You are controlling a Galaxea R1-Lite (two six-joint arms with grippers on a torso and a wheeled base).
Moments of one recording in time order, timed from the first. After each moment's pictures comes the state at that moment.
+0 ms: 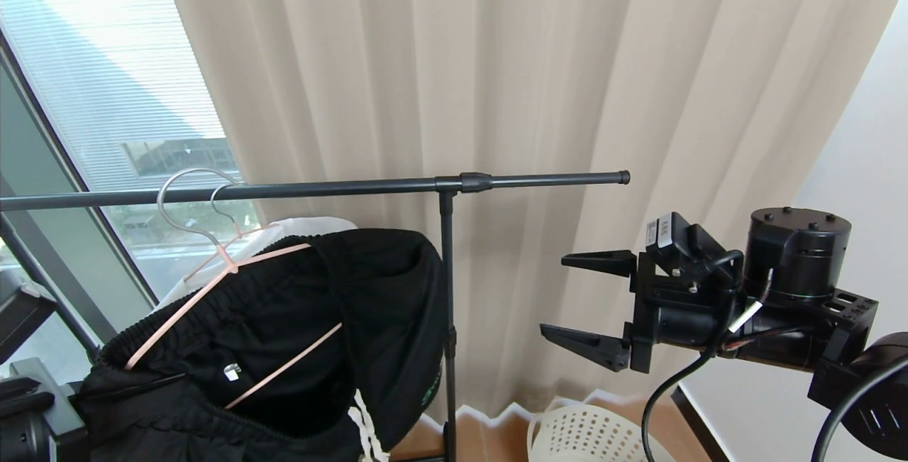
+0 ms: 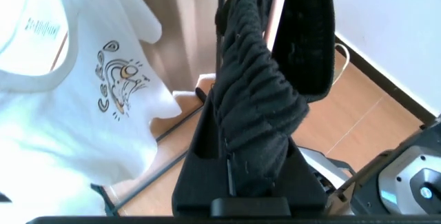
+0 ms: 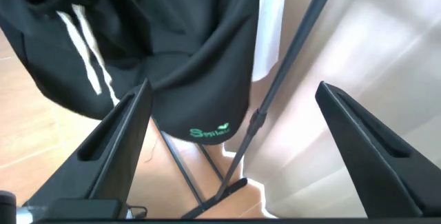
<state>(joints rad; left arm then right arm) 0.09 1.02 -0.45 0.01 -0.54 0.28 0.40 1.73 -0.57 -0.88 0.65 -0.27</state>
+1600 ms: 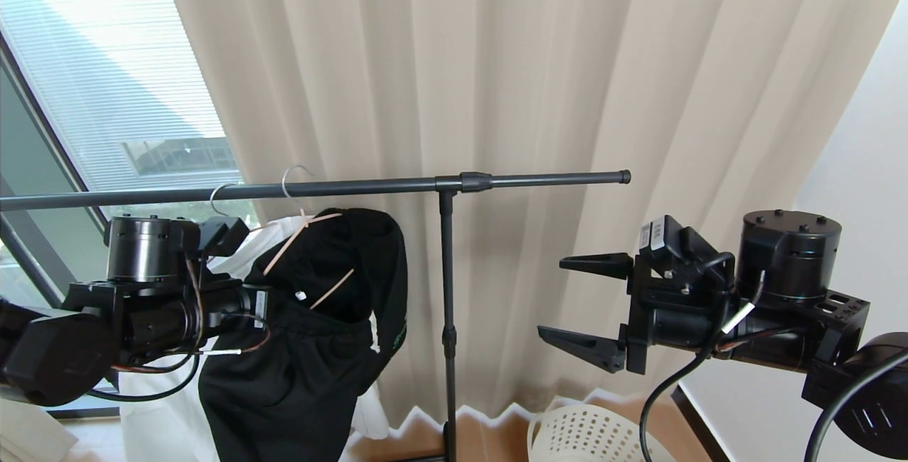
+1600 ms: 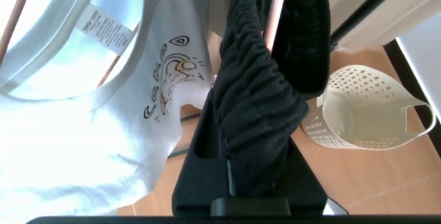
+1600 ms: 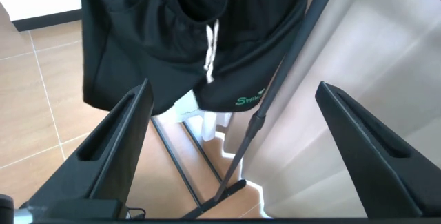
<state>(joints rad) -0.09 1.77 -0.65 -0.50 -0.11 0.02 0.41 1.75 -0.57 -0.88 0.64 -0.27</state>
